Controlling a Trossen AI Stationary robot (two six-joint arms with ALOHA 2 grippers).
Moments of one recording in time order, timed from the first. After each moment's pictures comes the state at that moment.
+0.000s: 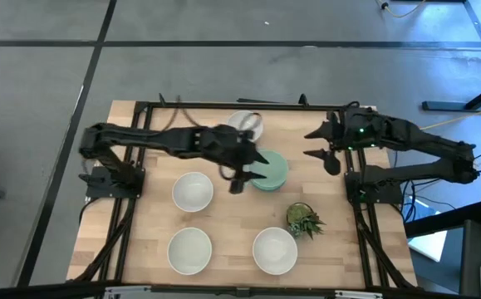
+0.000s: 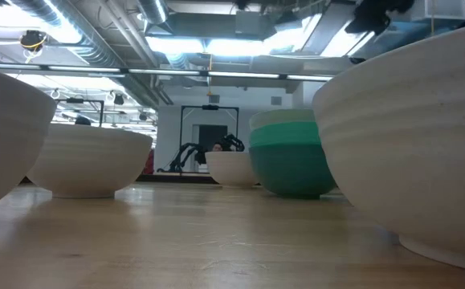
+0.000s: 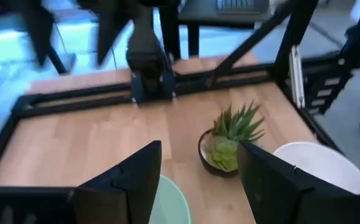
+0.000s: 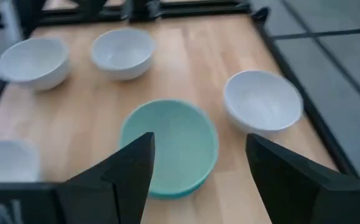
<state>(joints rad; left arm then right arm) -0.01 1.63 1.51 -0.31 0.10 0.10 -0.20 0.85 1.04 -0.76 -0.06 -0.04</state>
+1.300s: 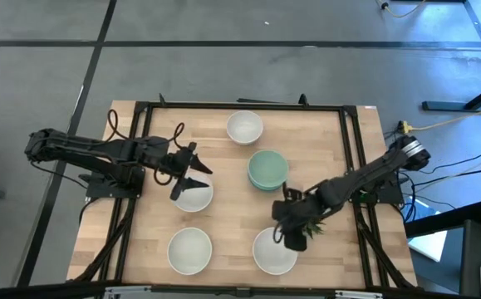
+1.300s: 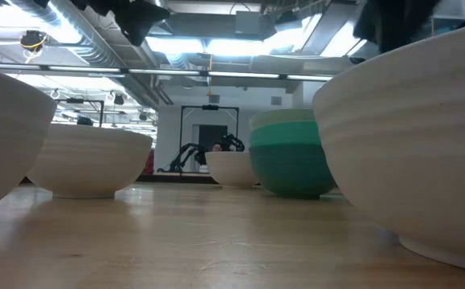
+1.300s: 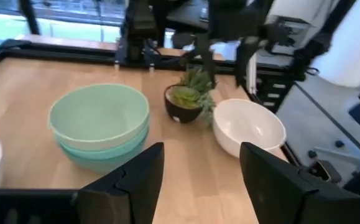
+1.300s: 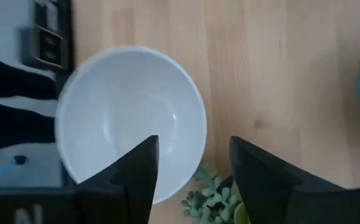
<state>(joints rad) -0.04 0.92 0.68 -0.08 0.15 -0.13 0.47 1.59 1.27 -0.80 0.02 0.59</state>
